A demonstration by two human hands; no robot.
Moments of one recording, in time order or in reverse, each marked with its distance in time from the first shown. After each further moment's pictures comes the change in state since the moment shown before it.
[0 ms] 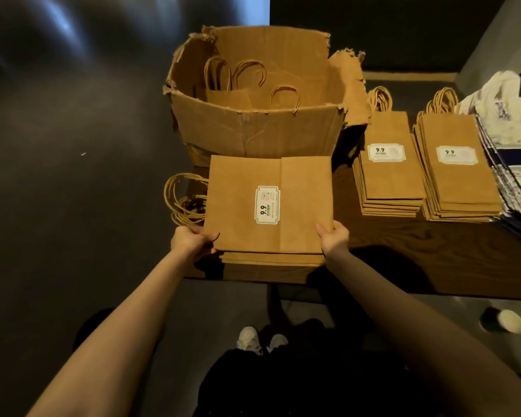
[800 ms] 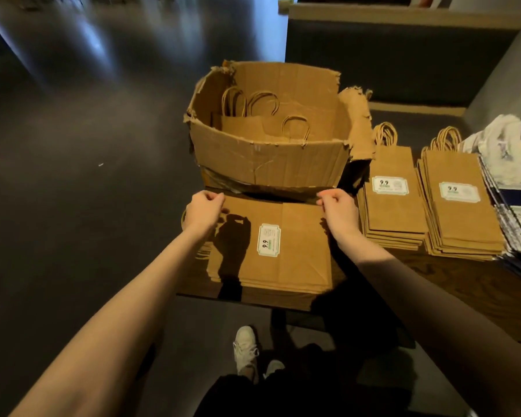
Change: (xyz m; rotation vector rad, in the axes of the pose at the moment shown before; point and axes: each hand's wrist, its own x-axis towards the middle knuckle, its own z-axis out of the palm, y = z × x) left_hand -0.016 0.086 0.003 0.076 0.125 0.412; right_hand -0.008 -0.110 0.008 -0.311 -0.068 -0.423
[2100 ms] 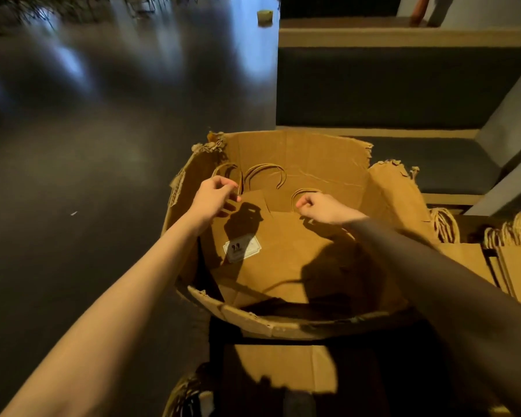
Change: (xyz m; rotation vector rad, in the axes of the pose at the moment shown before) left_hand 0.303 0.156 0.029 -0.003 -0.266 0.150; right_hand 0.333 -0.096 0.114 -0.647 -0.550 -0.192
